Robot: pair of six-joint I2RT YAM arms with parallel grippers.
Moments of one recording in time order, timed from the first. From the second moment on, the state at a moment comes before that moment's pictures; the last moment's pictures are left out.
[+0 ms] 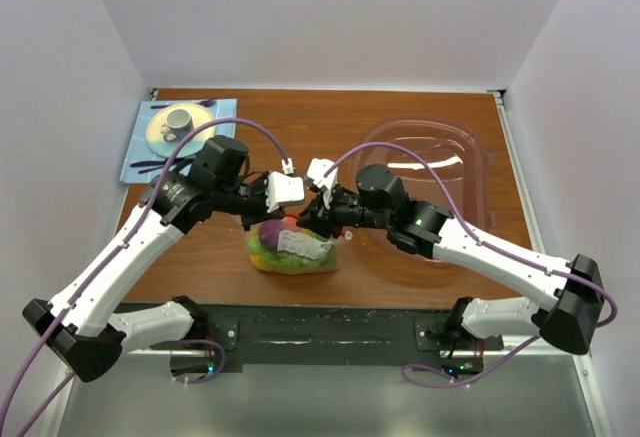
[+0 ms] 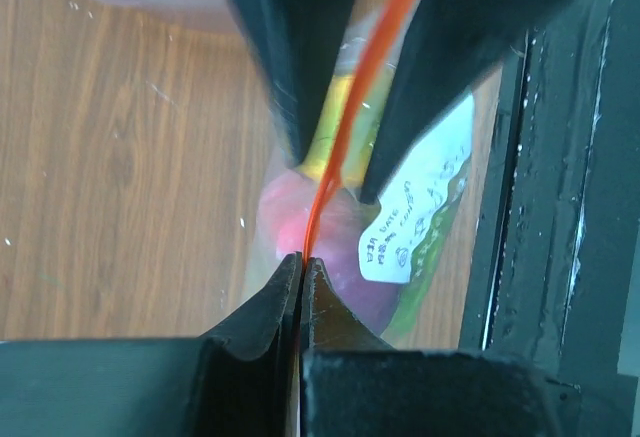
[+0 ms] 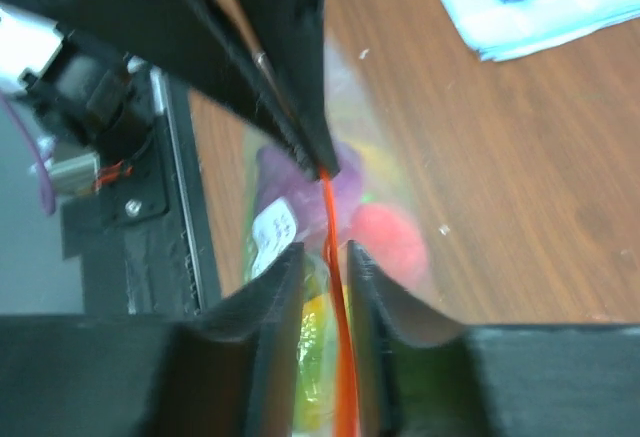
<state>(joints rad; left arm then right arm) -0.62 1.12 1.28 -0.97 0.50 0.66 0.96 1.23 1.03 -0.13 -0.31 -0.03</state>
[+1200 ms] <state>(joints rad) -0.62 1.10 1.53 -1.23 0.42 0.64 0.95 0.89 0.51 0.49 -0.04 0.18</state>
